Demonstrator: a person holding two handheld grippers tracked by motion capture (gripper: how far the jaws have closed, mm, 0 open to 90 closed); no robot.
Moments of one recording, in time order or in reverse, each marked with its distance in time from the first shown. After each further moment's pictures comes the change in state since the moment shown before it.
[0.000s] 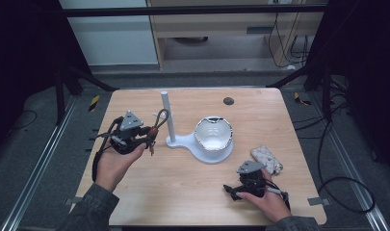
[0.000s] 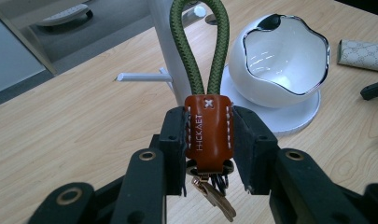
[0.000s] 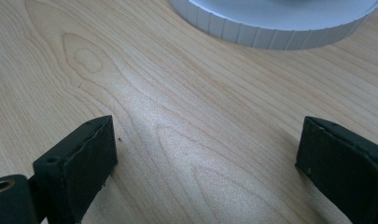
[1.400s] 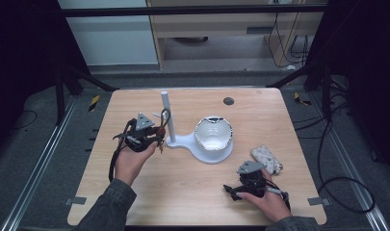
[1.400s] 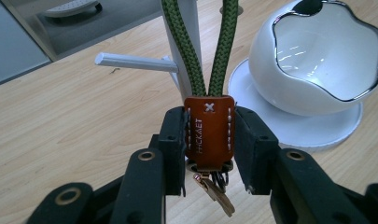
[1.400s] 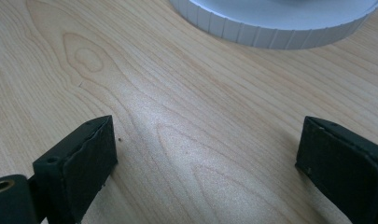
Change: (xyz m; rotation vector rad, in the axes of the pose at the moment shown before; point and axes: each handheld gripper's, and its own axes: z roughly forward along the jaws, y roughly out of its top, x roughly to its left) left arm 0.001 -0.016 0.058 -0.005 0.045 -0.049; right arm 0.000 0.000 0.000 0.000 0.000 -0.001
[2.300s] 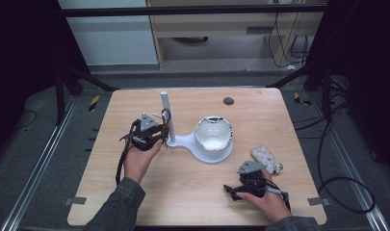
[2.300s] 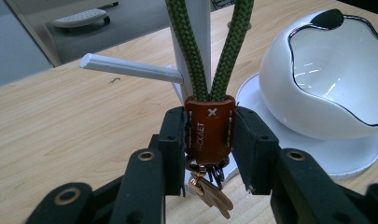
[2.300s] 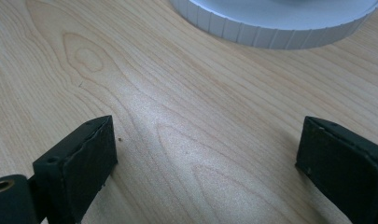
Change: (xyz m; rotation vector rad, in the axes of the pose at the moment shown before) left arm -0.001 -0.008 0.025 -0.076 0.019 -0.049; right arm 0.000 0.000 0.000 0.002 0.000 0.002
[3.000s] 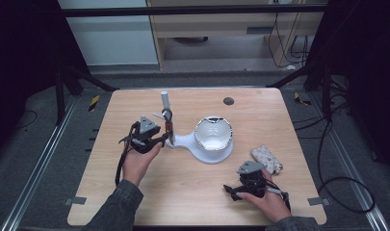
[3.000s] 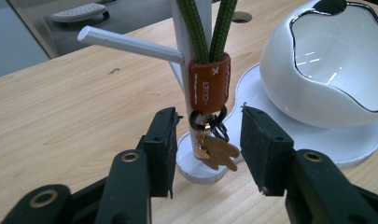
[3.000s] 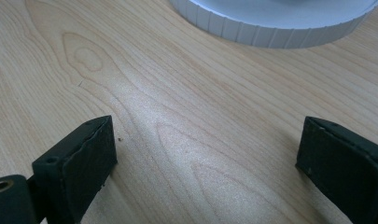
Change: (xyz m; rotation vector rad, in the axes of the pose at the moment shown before) left arm 0.000 -0.010 -0.003 0.015 0.000 -0.001; right arm 0.000 0.000 0.000 0.000 -0.002 0.003
